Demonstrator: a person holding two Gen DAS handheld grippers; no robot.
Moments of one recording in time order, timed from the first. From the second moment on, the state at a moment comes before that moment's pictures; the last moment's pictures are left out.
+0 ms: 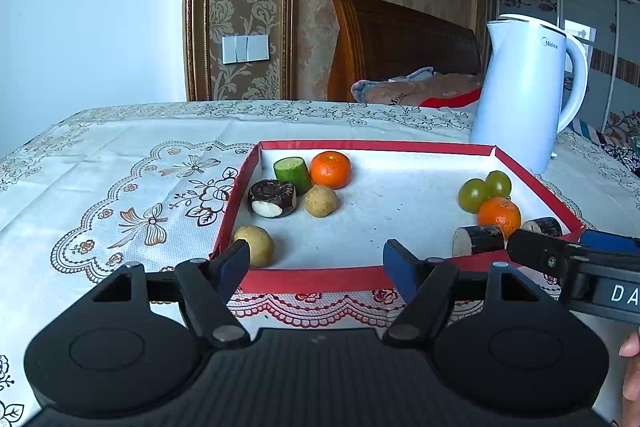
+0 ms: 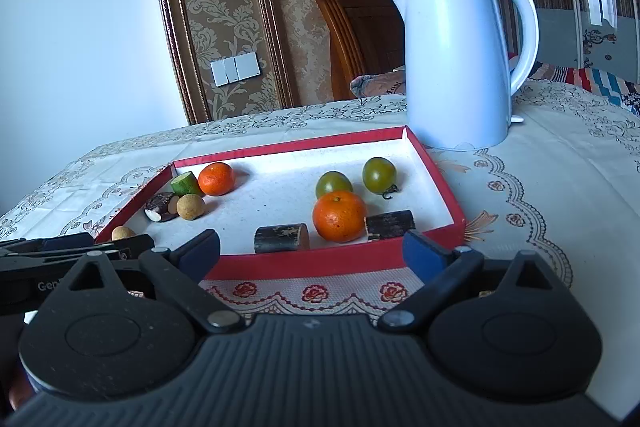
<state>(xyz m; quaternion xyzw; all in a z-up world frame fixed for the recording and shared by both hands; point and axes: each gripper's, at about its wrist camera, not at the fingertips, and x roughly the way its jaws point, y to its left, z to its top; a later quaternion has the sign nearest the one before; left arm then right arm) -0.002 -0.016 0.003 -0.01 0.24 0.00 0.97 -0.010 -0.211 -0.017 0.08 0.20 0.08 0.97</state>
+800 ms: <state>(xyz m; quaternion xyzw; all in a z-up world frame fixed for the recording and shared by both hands) -0.005 -0.018 0.004 0.00 0.22 0.01 0.98 -0.010 -0.211 -0.018 0.08 0.20 0.08 0.97</state>
